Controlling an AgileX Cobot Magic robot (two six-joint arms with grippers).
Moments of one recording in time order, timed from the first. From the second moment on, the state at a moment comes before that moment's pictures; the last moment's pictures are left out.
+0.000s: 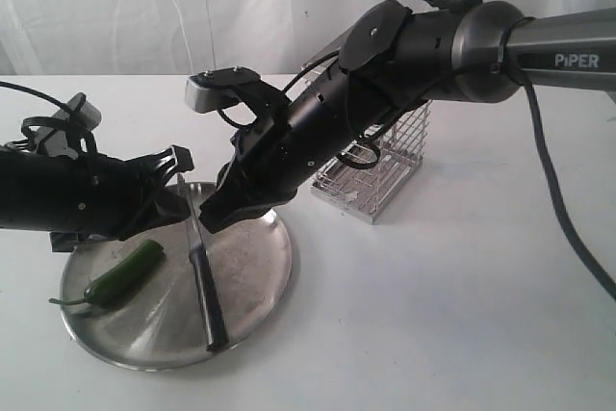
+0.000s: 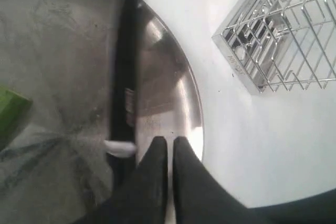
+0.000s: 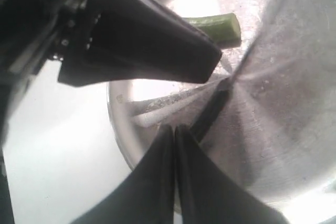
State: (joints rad) left arm -0.26 1.47 -0.69 -1.46 0.31 0.73; right arm 0.60 1.96 -1.44 0.87 0.89 -0.98
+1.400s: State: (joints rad) left arm -0.26 1.47 -0.61 -0.99 0.44 0.71; right arm 0.55 2.12 -1.44 0.98 1.08 -0.92
